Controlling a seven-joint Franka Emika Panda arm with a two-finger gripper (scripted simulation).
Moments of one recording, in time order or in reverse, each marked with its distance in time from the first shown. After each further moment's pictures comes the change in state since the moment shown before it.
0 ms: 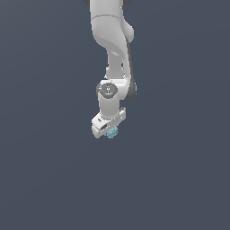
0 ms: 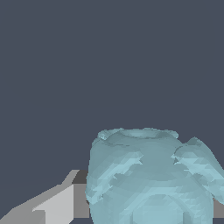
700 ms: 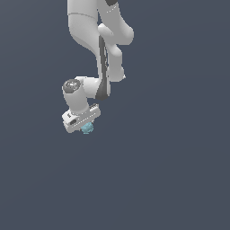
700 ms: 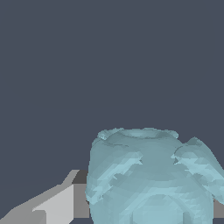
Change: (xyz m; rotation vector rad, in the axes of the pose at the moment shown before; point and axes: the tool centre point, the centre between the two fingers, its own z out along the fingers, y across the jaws) arm -0.113 0.093 0.000 0.000 -0.001 0.003
